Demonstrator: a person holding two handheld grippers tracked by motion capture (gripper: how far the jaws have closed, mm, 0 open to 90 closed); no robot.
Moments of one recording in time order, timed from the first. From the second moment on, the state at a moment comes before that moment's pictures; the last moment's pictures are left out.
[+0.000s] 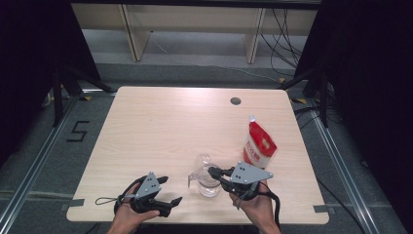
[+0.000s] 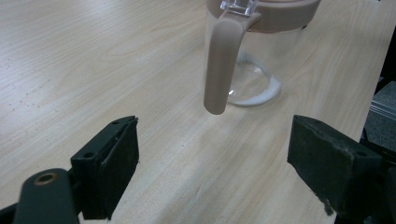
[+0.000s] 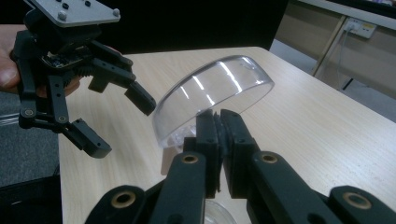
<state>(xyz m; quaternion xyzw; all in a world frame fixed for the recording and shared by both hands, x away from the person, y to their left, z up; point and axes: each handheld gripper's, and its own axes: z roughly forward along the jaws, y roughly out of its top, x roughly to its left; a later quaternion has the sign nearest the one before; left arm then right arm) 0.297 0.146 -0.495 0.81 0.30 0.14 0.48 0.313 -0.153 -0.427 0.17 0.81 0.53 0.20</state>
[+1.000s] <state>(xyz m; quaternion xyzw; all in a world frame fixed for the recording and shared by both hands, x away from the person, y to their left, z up) 0.299 0.146 -0.493 0.81 0.30 0.14 0.48 0.315 -0.138 -0.426 0.15 0.81 0.53 0.20</state>
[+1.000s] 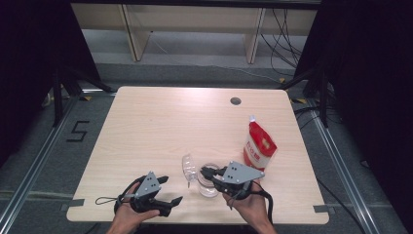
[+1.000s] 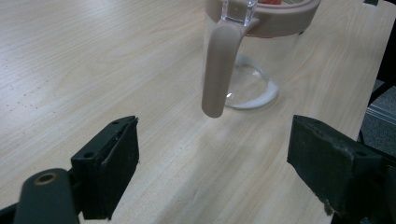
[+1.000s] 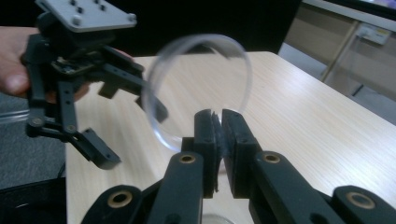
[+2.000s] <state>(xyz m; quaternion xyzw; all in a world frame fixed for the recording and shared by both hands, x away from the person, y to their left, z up) 0.298 0.148 -0.491 0.81 0.31 0.15 0.48 0.304 -0.206 -0.453 0.26 0.79 0.52 0.21</state>
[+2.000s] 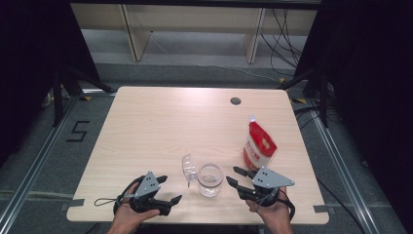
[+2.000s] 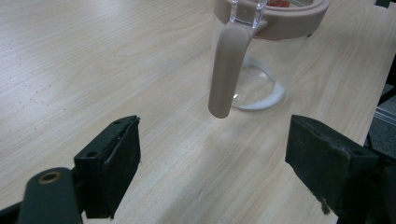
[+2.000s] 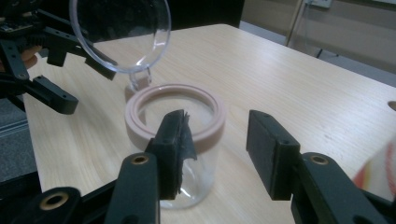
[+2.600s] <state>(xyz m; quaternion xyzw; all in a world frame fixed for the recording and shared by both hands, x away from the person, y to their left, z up) 0.296 0.146 -0.491 0.81 0.31 0.15 0.48 0.294 -0.241 -0.461 0.31 0.77 0.51 0.22</state>
